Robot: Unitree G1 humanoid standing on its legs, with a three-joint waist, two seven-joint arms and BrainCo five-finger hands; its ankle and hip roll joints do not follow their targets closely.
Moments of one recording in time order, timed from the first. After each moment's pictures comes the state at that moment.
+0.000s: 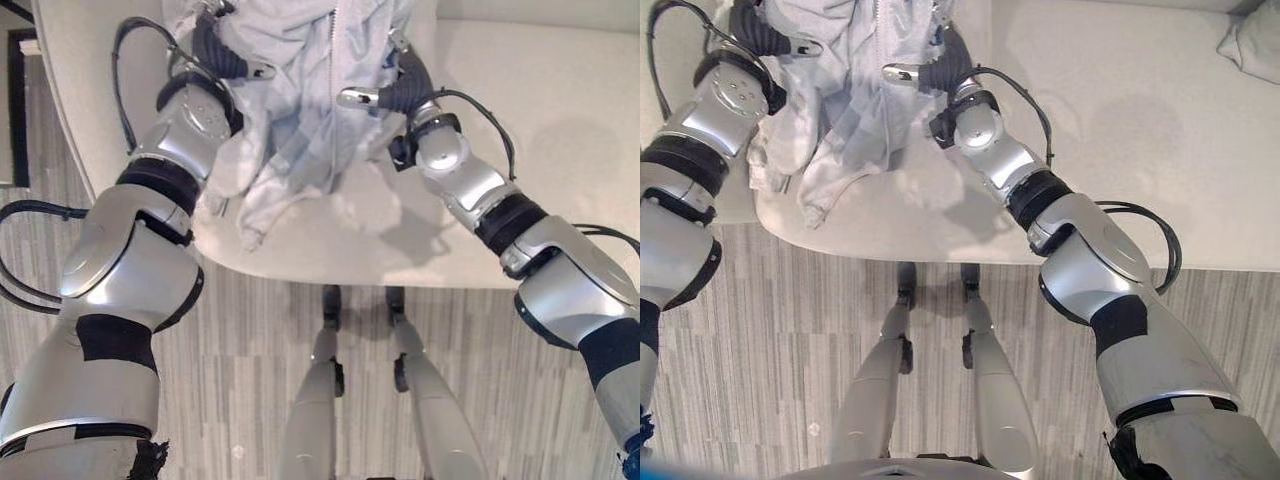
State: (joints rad) left arm -1.54 0.66 -0.86 1.23 -0.17 -0.08 0.35; right arm -1.42 -0.33 0.87 0.88 0.60 -0.12 -0.36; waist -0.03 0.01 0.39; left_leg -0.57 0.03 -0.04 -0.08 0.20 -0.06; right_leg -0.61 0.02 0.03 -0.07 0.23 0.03
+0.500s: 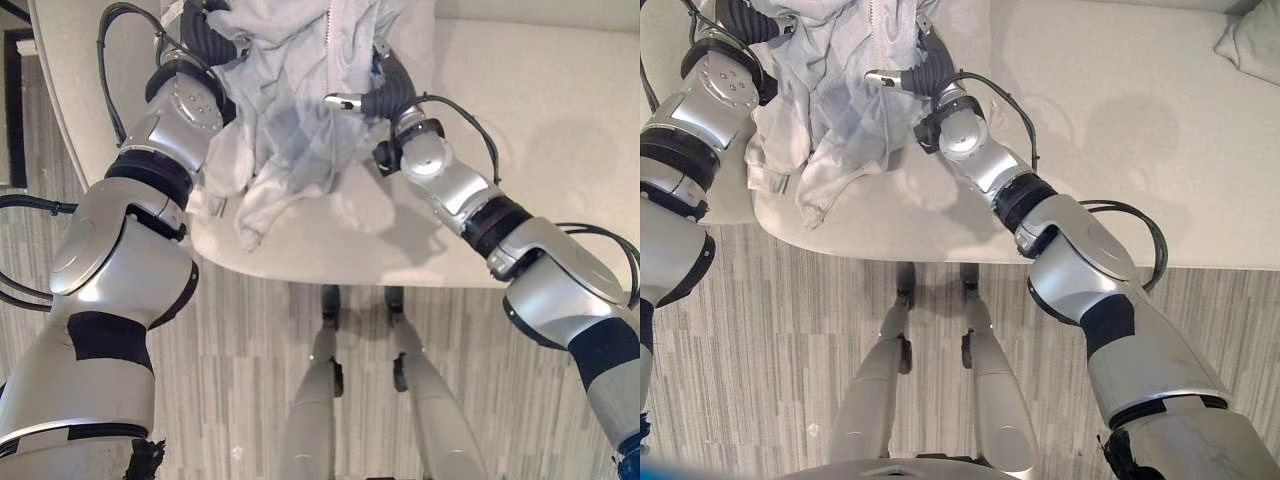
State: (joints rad) left arm -1.54 0.63 -0.86 1.25 -0.17 -0.07 0.38; right arm -1.46 -0.25 0.89 1.00 0.64 -0.14 -0.36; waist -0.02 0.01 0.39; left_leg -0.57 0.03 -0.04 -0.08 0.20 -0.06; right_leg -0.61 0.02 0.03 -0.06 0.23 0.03
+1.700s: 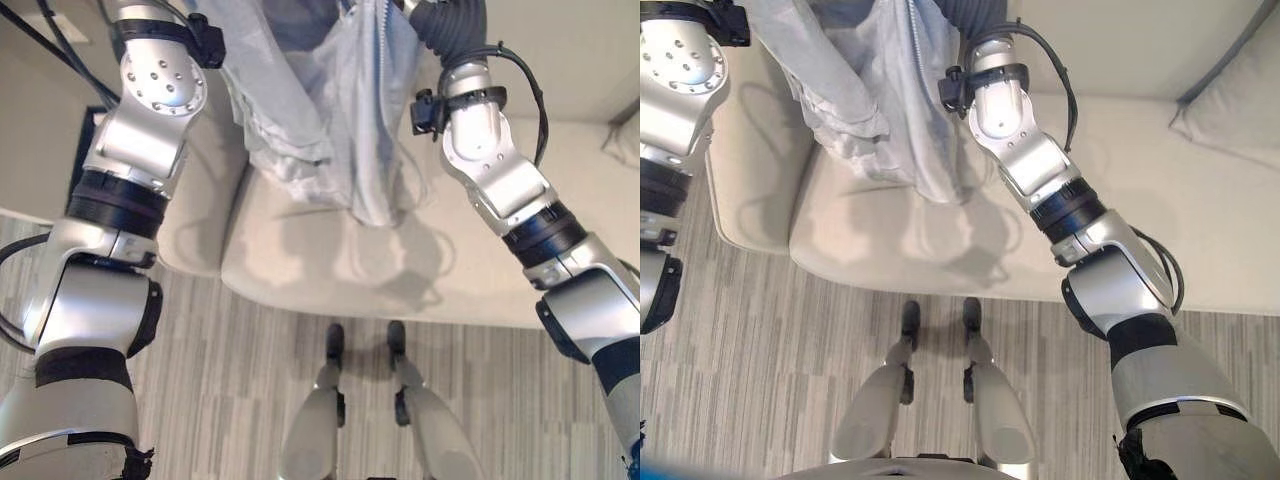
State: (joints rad) left arm -1.23 0.82 -0.37 0.44 -0.18 -0.17 0.59; right arm -1.20 -0.44 0.50 0.36 0.30 -0.16 -0.50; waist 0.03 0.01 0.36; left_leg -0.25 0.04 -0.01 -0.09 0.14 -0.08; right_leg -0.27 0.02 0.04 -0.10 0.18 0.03
